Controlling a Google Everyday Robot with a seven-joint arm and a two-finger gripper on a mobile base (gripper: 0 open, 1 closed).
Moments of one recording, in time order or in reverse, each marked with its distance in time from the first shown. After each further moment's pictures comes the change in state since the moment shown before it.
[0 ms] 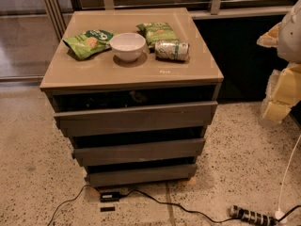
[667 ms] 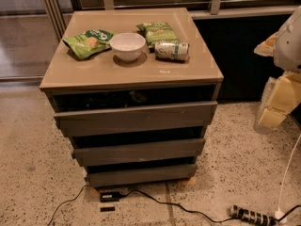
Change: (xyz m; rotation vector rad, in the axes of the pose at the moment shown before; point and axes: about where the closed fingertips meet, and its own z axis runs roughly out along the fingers) arm 0.000 0.009 0.013 -0.034 -0.022 0.029
